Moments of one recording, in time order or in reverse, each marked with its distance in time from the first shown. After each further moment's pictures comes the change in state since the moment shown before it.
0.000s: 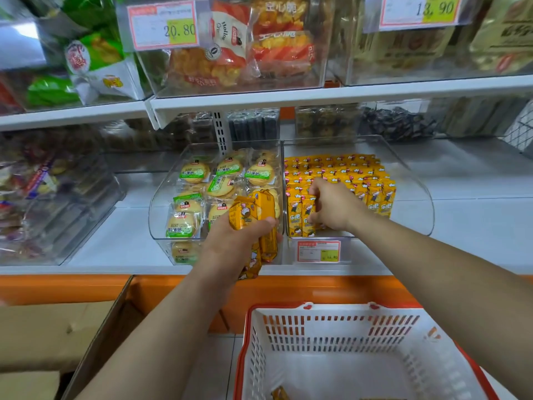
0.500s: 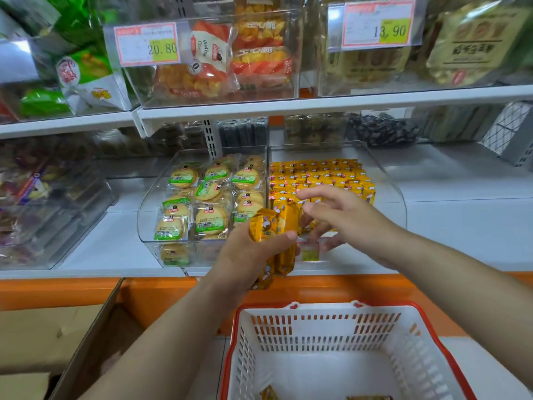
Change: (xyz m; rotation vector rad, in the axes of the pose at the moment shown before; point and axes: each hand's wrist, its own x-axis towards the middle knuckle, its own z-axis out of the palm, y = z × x) left_hand -0.016 0.002 0.040 0.040 -0.187 0.003; right_hand -0.118 -0.026 -0.064 0.847 -0.148 -0.092
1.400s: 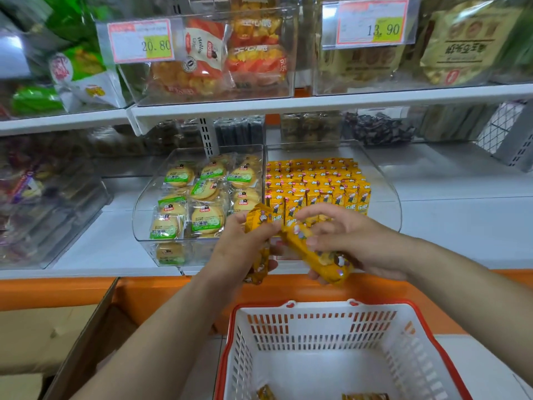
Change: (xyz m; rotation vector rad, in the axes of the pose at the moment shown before) left_hand 0.003 0.003 -0.001 -0.147 0.106 -0.055; right_hand -0.018 0.017 -0.012 0.283 -0.275 0.146
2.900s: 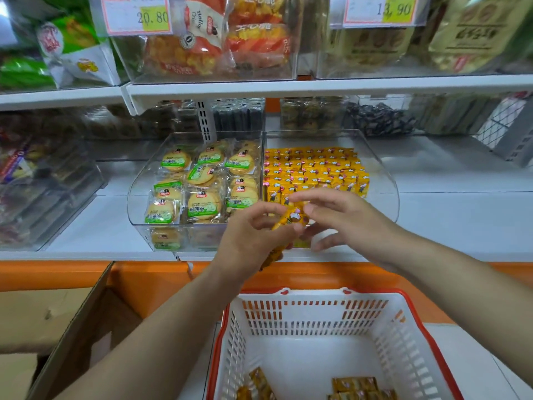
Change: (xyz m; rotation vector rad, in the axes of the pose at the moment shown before) left_hand -0.006 -0.008 0.013 0.166 -0.080 0.169; right_hand -0.001 -0.007 0.013 -0.225 0.207 -0.178
